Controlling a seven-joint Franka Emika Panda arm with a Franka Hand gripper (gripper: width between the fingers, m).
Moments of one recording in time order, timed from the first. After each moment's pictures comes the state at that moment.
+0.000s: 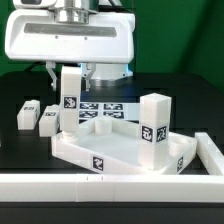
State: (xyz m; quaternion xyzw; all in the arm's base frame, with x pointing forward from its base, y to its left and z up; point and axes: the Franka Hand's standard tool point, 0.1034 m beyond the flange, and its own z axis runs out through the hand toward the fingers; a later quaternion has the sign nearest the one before) arm 0.518 -0.084 0.106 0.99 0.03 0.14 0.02
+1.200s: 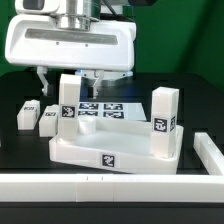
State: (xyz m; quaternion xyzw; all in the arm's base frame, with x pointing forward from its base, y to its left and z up) arm 0.527 -0.085 0.100 0.99 0.04 0.16 0.04
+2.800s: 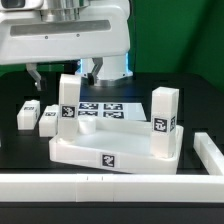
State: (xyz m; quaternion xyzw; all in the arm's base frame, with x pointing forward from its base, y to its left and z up) arm 0.528 -0.080 0.120 1.00 0.04 -0.06 -0.04
